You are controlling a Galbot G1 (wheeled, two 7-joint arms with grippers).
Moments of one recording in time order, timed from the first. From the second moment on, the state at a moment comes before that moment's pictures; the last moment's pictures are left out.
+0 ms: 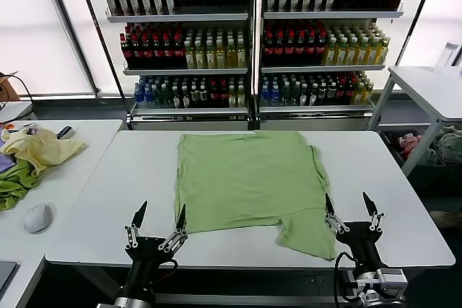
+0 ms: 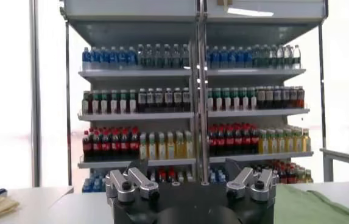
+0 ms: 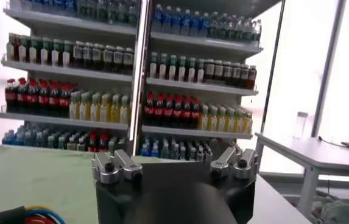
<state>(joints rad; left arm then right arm) 1.72 -1.40 -0.38 -2.36 -0.02 0.10 -0.13 -1.62 1.23 0.55 2.27 0.16 -0.24 0.22</state>
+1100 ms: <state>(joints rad) 1.39 -1.29 -0.28 -2.00 -0.14 0.53 -0.24 -1.63 1.28 0.48 2.12 0.16 -0.45 0.24</state>
